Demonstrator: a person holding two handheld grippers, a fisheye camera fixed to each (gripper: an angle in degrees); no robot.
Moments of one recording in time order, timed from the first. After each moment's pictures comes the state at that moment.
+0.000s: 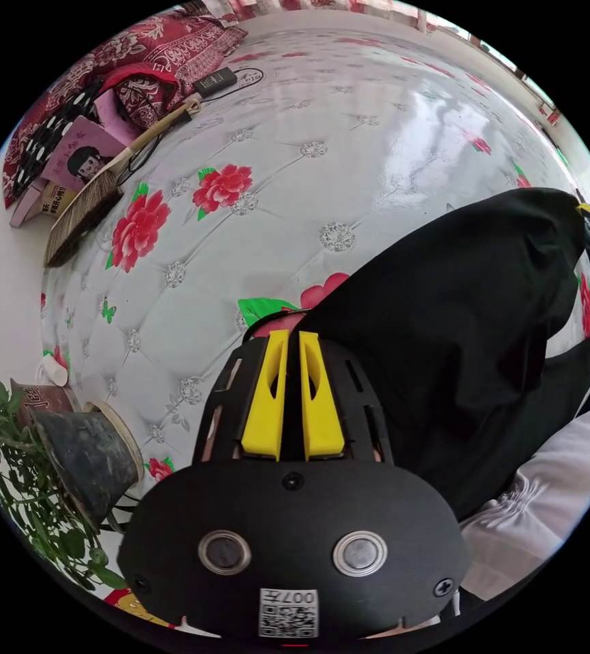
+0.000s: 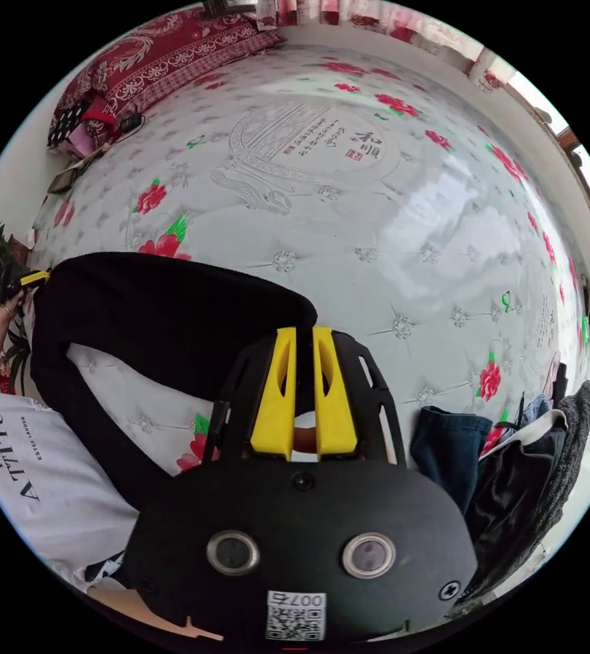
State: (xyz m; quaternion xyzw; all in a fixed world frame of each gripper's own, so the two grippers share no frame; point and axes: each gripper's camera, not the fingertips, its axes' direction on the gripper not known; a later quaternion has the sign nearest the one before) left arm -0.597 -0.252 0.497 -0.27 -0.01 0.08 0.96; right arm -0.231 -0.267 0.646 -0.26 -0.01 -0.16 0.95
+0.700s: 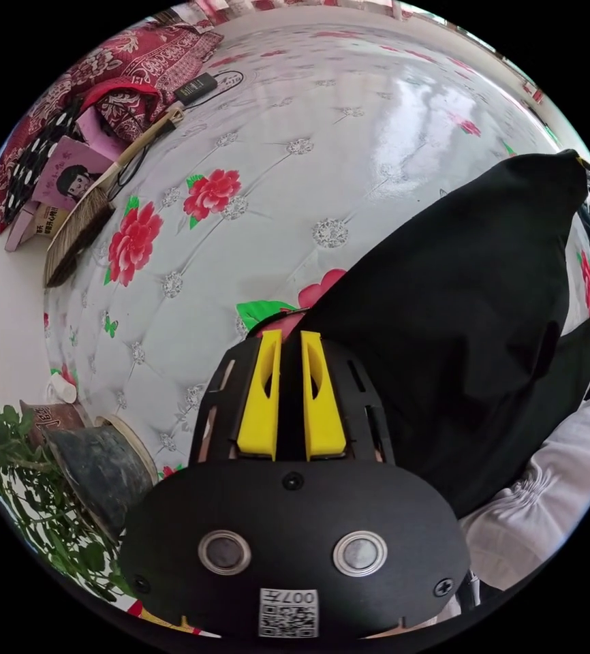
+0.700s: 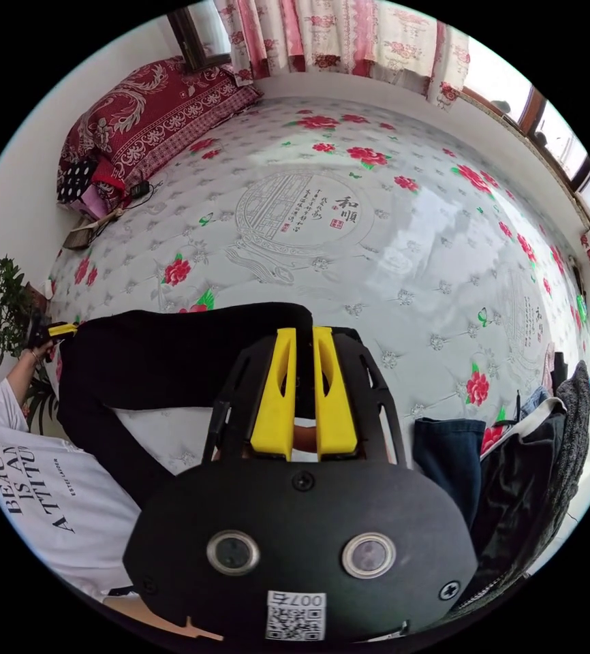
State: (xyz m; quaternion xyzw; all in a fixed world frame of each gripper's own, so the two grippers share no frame) left arm -0.612 -0.240 0.479 -0.28 0.00 0.11 0.95; right arm -0.117 -0.217 0.597 -0.19 -0.03 -0.11 0.98
